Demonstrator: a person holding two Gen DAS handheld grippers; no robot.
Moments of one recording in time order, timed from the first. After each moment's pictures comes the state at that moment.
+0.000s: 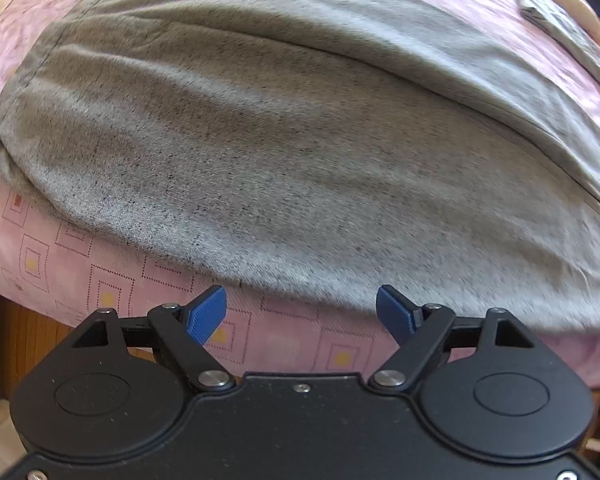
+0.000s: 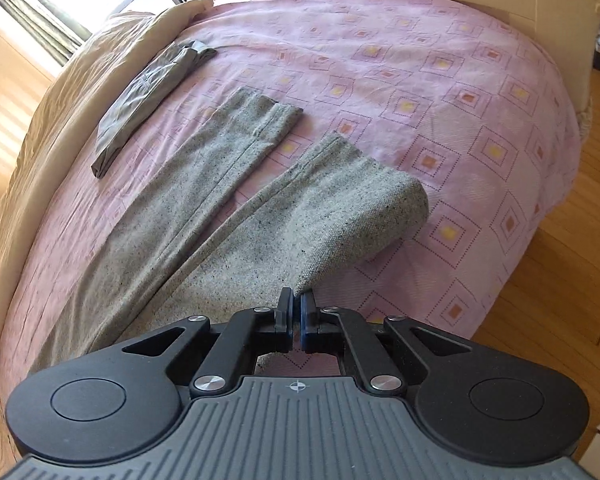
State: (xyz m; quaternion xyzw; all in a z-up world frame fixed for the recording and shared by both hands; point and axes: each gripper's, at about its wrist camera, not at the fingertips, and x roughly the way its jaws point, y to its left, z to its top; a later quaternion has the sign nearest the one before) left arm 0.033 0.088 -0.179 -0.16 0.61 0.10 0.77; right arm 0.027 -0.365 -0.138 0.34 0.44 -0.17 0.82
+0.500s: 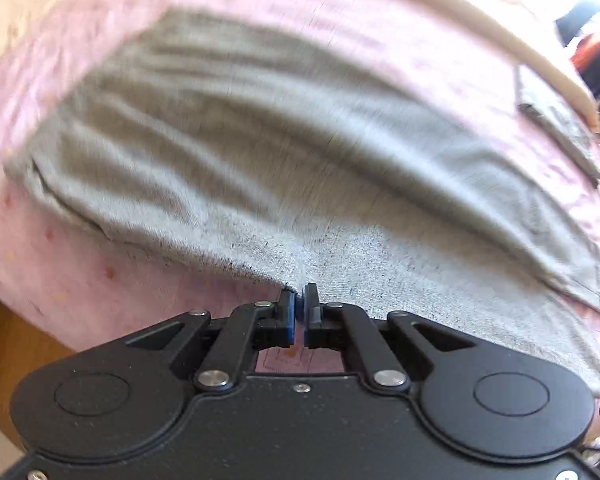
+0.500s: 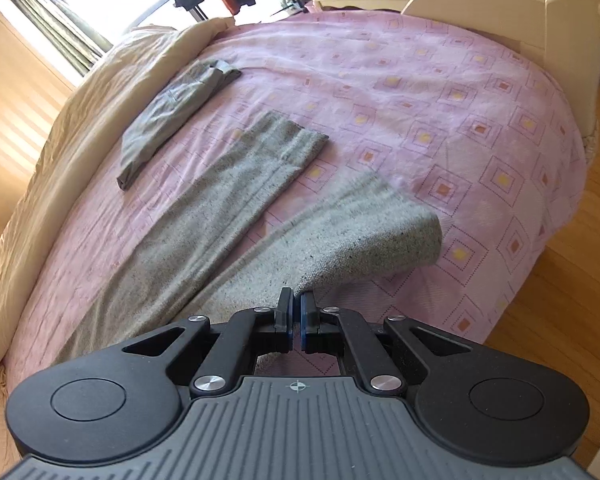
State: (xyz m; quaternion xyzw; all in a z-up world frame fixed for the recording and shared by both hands) left arm 0.015 0.115 -0.104 -0.20 0.52 0.11 0.82; right arm 0.010 -0.362 -0.104 0.34 0.39 -0.15 0.84
